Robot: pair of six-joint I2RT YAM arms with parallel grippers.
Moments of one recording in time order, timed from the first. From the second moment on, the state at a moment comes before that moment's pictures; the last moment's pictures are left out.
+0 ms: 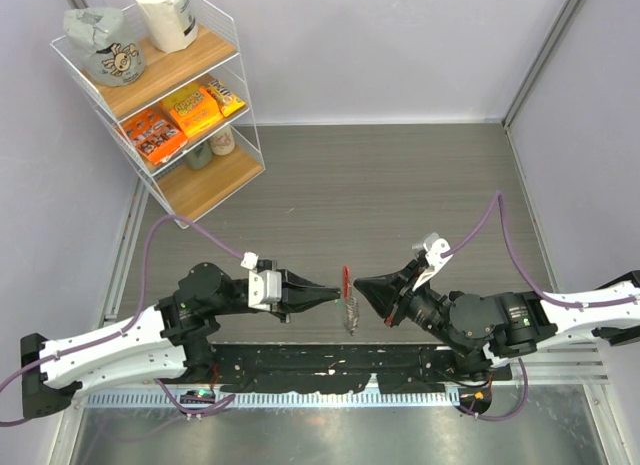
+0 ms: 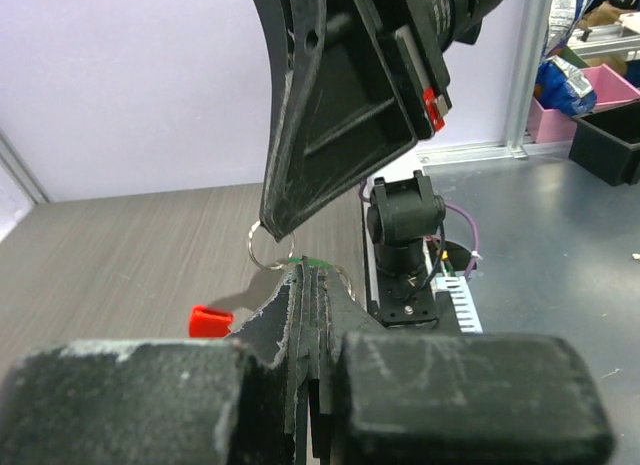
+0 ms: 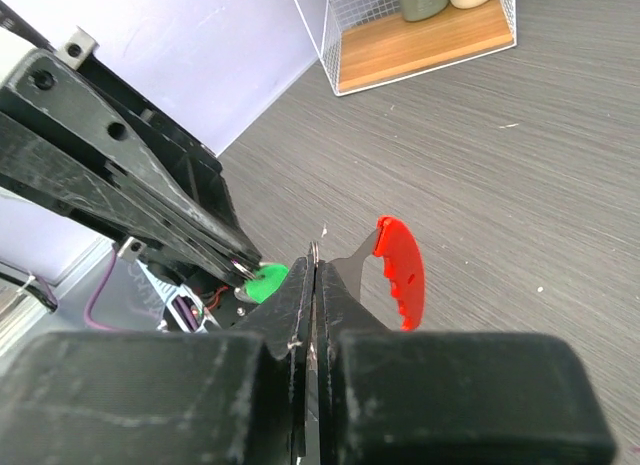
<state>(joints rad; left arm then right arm) -1.16 0.70 0.60 0.30 0.39 0.06 1.73 0.71 0.91 -0.34 0.87 0.52</state>
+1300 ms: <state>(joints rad) -1.28 0.67 0.62 0.26 0.20 0.32 1.73 0.68 0.81 -0.12 0.95 0.49</state>
